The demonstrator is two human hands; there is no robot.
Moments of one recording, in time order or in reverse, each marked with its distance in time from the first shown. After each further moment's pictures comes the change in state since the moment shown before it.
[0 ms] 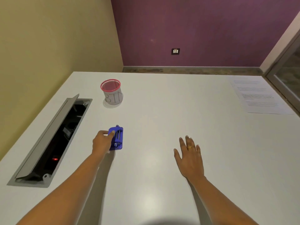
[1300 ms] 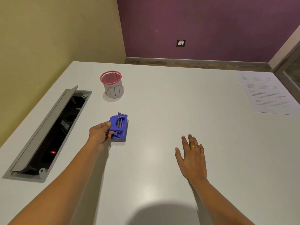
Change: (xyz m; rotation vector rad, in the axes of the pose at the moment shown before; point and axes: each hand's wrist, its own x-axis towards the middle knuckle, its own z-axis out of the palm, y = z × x) left_hand 0.024 0.002 0.003 -0.671 -0.128 -0.199; right_hand 0.000 -0.002 -0.002 0.000 0.009 0.023
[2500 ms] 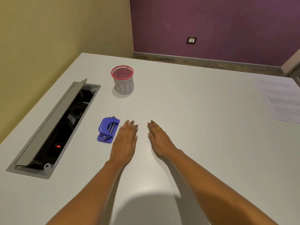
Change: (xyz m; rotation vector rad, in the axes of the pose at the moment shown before) left_hand -0.014 -0.063 0.009 1.114 -0.126 0.896; right_hand 0.070 -0.124 0.016 0.412 -0.432 -0.334
